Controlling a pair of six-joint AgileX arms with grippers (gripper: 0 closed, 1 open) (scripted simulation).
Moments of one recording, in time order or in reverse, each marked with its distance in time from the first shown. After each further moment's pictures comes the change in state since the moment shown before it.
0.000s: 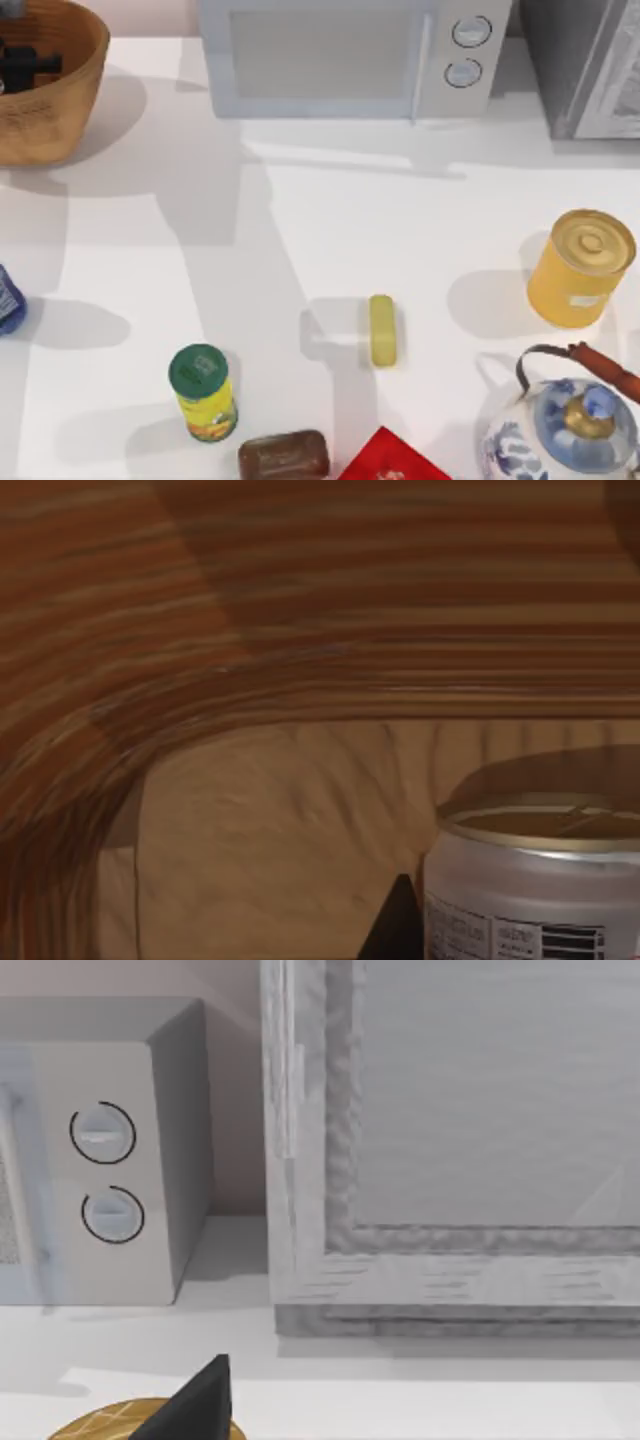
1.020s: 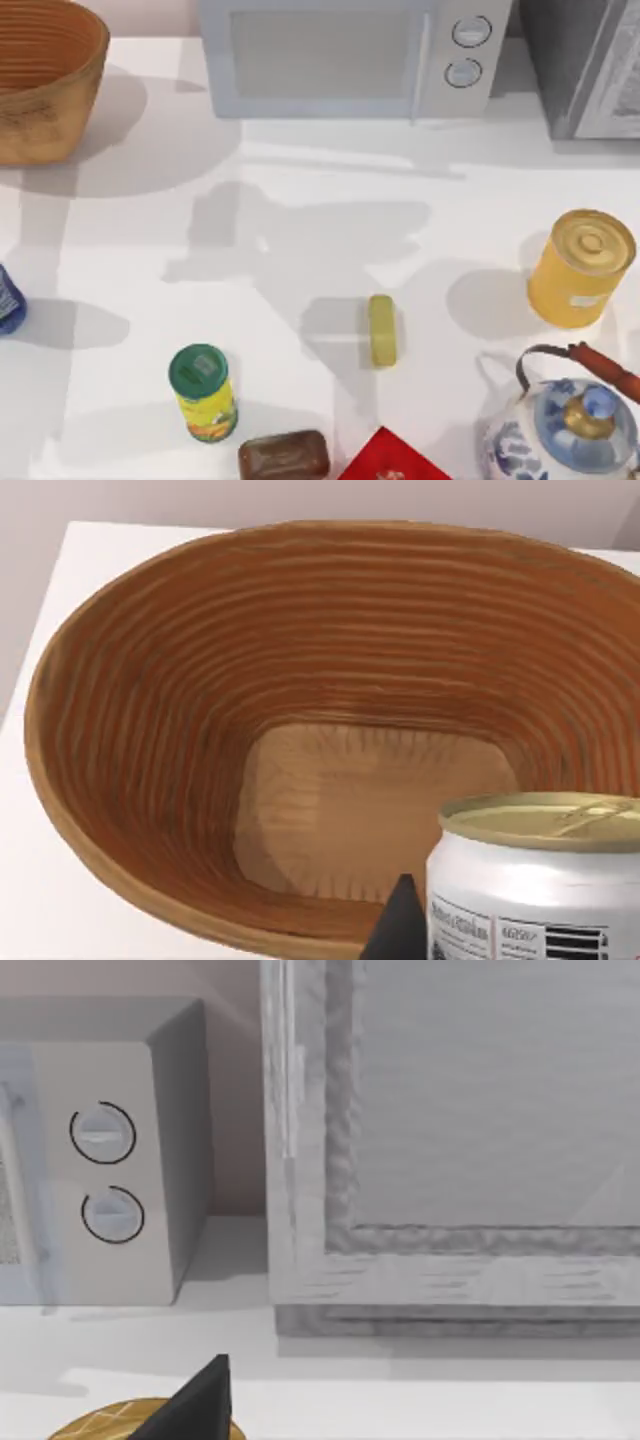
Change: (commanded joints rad) left arm -0.041 -1.064 -0.956 0.470 -0.104 -0.103; right arm 0.000 0.000 0.000 0.000 0.000 0.000
